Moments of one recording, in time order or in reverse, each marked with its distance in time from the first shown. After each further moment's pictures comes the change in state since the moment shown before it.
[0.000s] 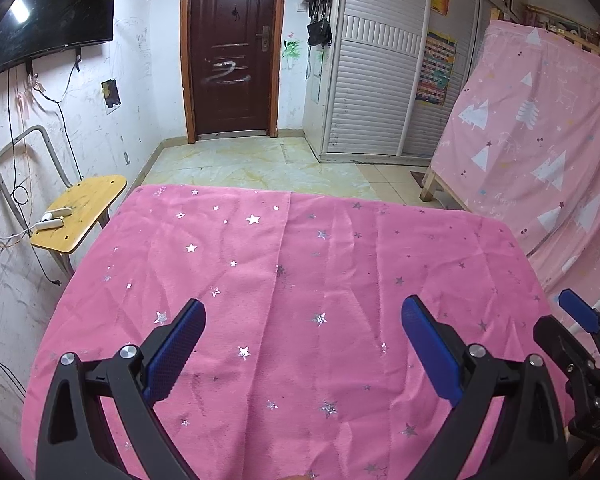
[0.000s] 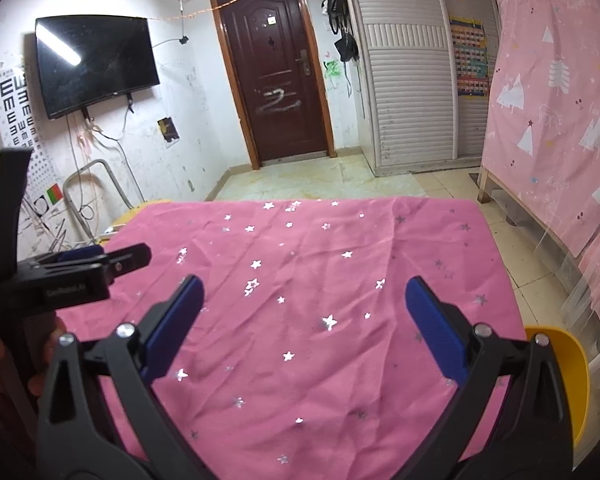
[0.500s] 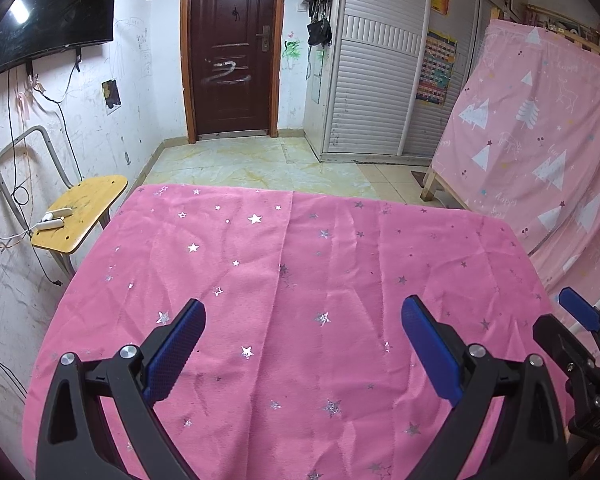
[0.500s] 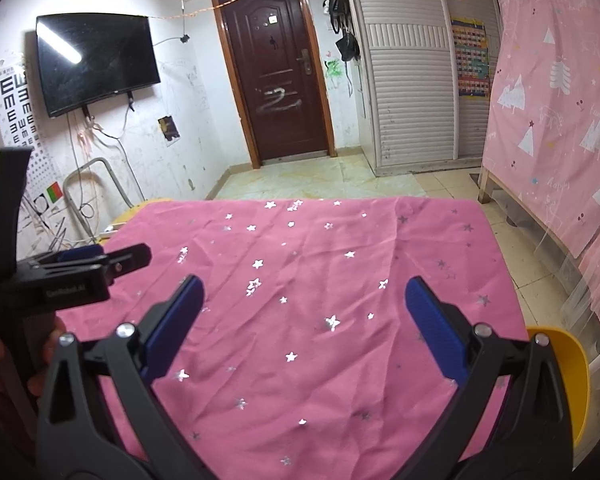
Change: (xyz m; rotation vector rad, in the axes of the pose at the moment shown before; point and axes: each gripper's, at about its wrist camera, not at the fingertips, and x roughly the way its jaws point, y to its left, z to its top) left arm 0.000 0.003 0.000 0.003 0.001 0.002; right arm 0.001 0.002 0.000 0.000 0.003 0.003
